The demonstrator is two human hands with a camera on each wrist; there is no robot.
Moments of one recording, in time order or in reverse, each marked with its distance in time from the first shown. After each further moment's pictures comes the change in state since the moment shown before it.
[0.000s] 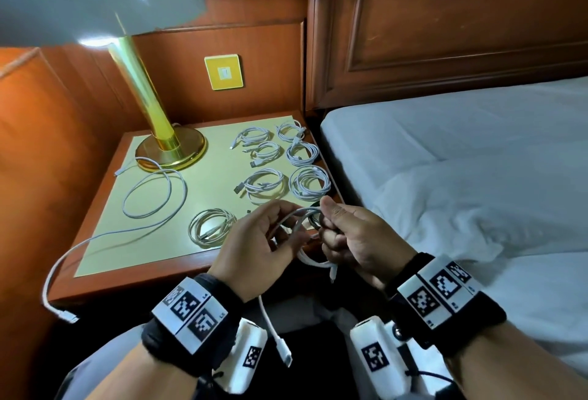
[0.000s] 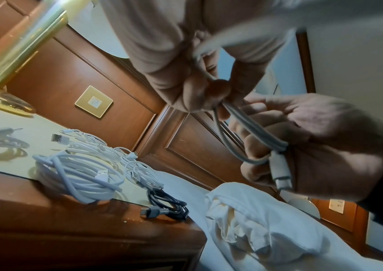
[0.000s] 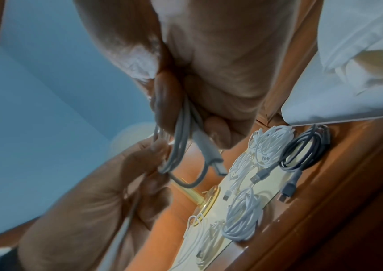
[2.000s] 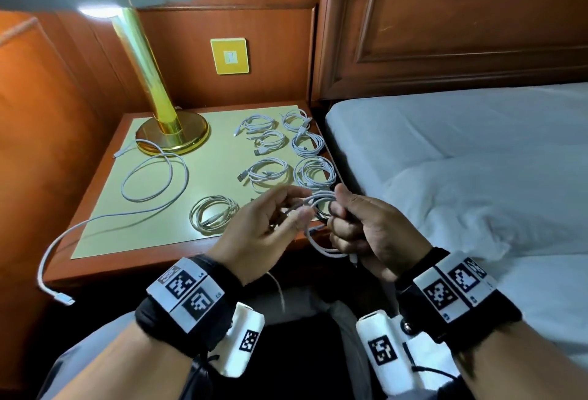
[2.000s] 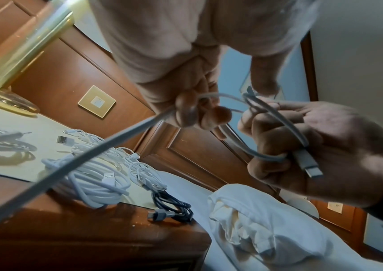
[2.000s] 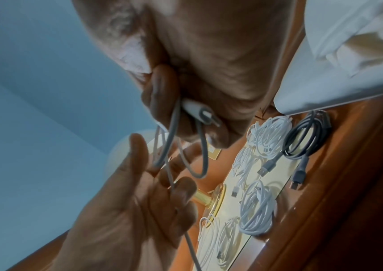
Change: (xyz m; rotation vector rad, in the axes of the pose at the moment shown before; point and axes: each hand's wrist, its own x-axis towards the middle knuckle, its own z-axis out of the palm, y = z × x) left_hand 0.003 -0.004 -0.010 -0.052 -0.101 -0.015; right_hand -0.003 -0.006 0.004 0.090 -0.034 0.045
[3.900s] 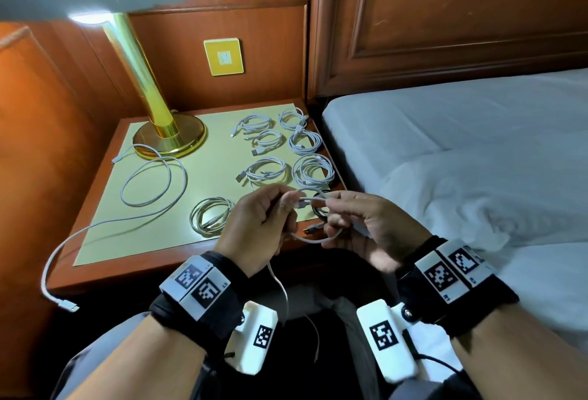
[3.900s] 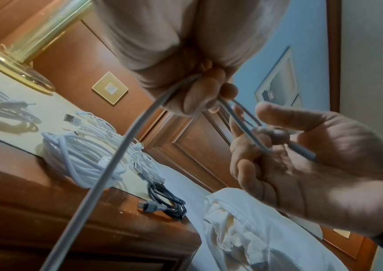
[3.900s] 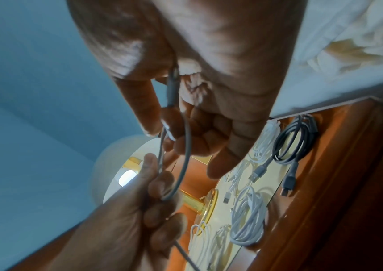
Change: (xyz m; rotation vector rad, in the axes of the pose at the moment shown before) left_hand 0.008 0.005 0.007 -0.097 0.128 -0.176; right_hand 0.008 0.001 -0.011 -0.033 0.062 0.120
